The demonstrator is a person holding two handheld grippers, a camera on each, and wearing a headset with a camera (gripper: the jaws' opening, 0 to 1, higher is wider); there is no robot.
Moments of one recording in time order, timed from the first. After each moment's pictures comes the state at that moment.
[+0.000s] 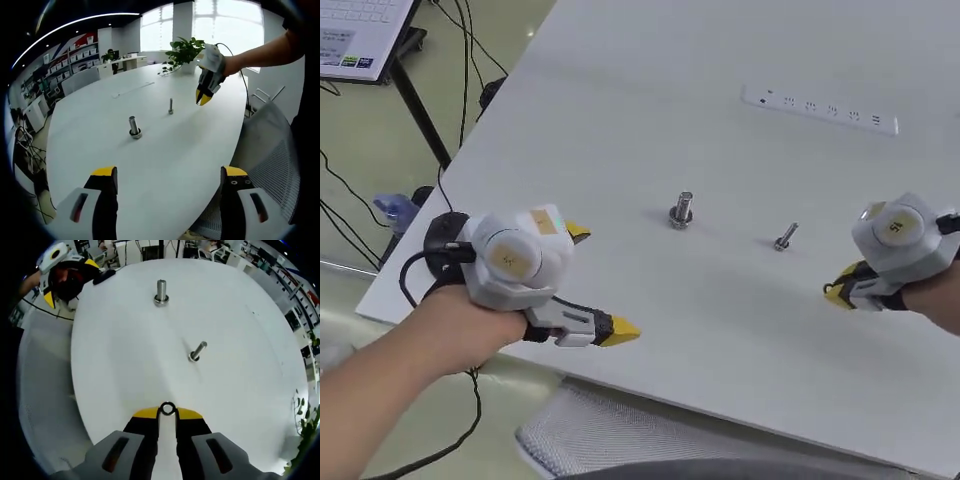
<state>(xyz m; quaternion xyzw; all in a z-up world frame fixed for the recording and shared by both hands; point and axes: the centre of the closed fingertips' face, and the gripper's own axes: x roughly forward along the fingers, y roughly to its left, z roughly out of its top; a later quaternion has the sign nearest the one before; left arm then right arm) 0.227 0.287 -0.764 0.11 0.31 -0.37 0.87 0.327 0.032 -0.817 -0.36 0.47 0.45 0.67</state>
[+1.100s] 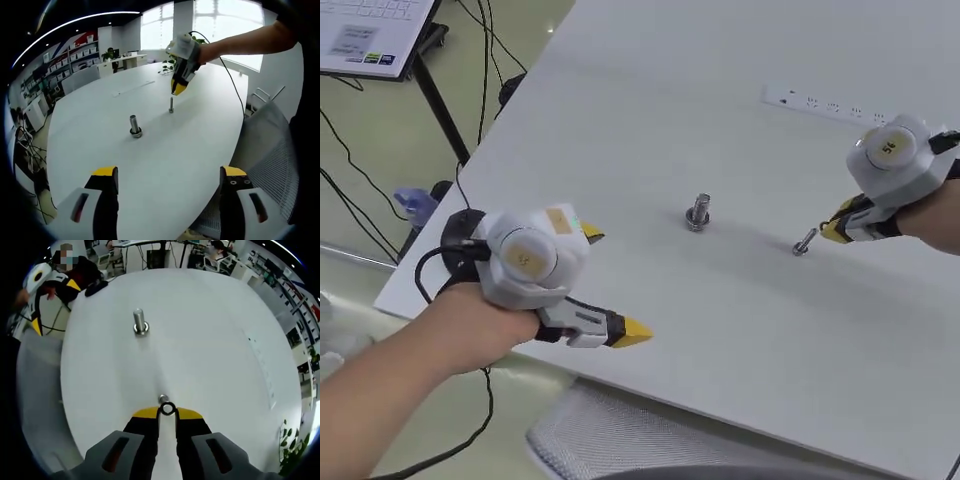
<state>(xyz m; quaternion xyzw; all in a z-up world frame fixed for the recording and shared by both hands) 0.225 0.290 -0.764 0.11 0.32 -0.37 0.87 0.397 0.084 -0.799 -0.38 0.44 0.47 0.67</state>
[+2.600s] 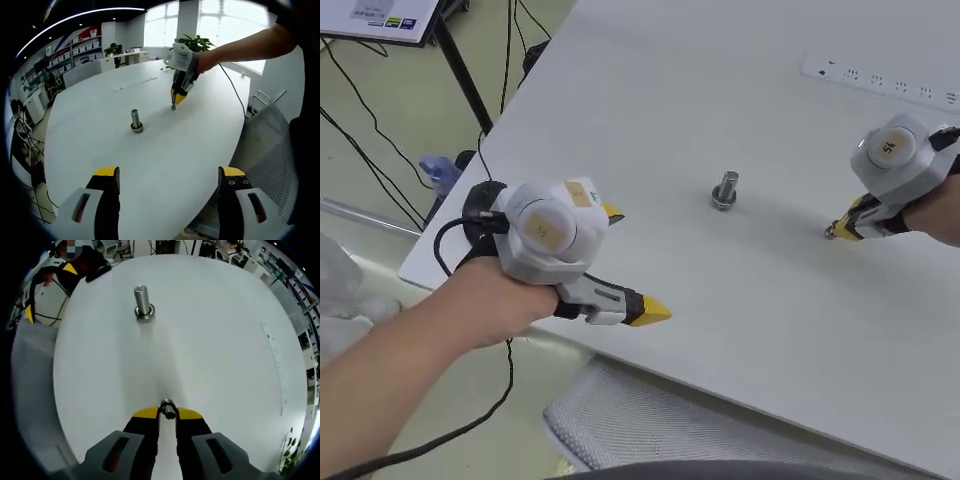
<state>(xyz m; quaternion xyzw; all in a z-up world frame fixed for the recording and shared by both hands) 0.227 0.296 -0.773 0.10 0.34 -0.36 0.87 0.398 0.090 -0.851 -0.40 0.46 0.48 0.62</state>
